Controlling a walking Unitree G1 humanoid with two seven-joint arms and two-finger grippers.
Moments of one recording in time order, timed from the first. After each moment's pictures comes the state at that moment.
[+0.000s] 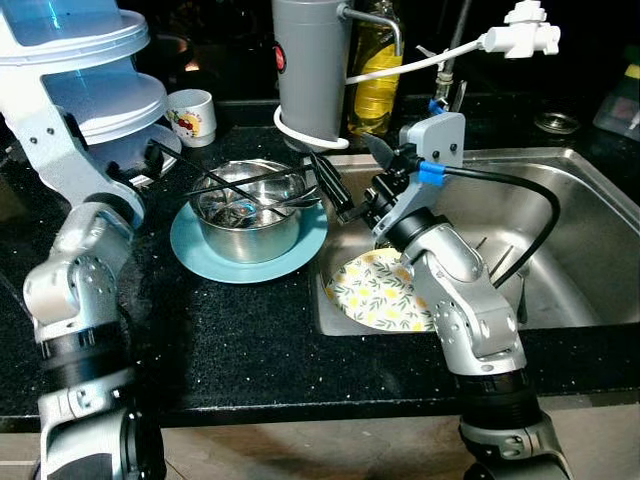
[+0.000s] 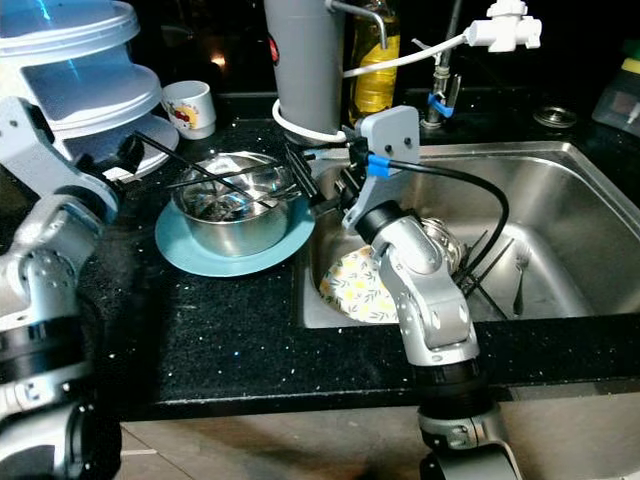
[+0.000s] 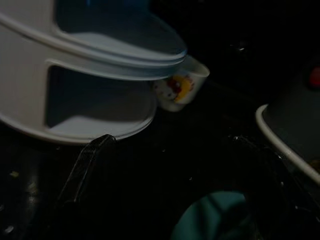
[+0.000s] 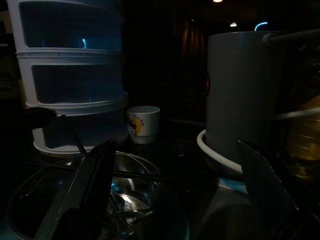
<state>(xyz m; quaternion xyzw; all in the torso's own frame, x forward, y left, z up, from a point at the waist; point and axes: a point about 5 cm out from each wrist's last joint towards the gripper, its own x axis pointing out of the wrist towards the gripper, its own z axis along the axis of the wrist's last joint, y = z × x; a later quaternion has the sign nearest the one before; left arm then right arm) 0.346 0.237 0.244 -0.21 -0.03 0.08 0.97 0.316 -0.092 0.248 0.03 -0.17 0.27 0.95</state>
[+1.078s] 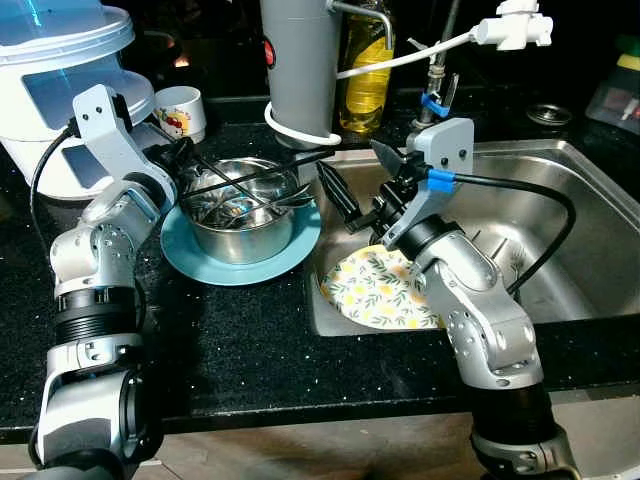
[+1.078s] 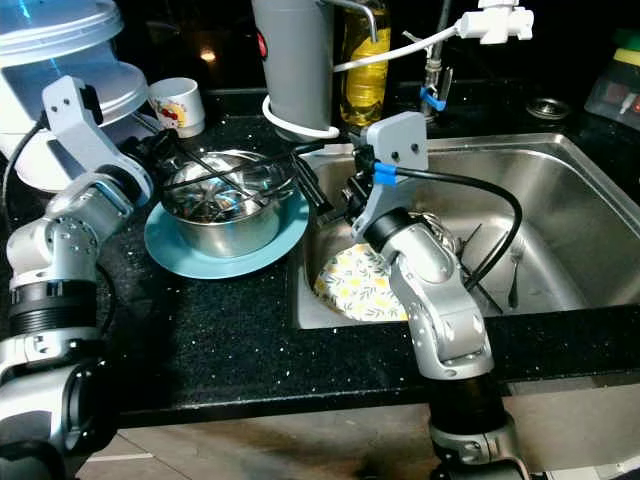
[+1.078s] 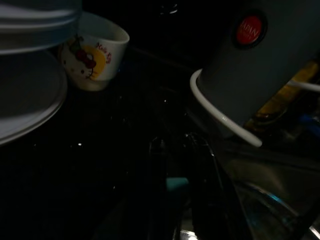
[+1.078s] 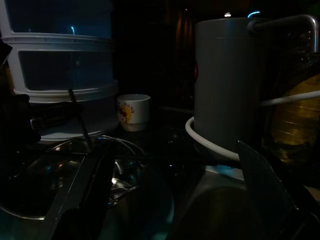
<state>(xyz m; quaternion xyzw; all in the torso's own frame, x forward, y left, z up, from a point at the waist) 0.372 0.212 0.247 -0.22 -0.02 -0.05 0.98 0.306 -0.099 0.247 0.01 -0.15 0.27 0.95</state>
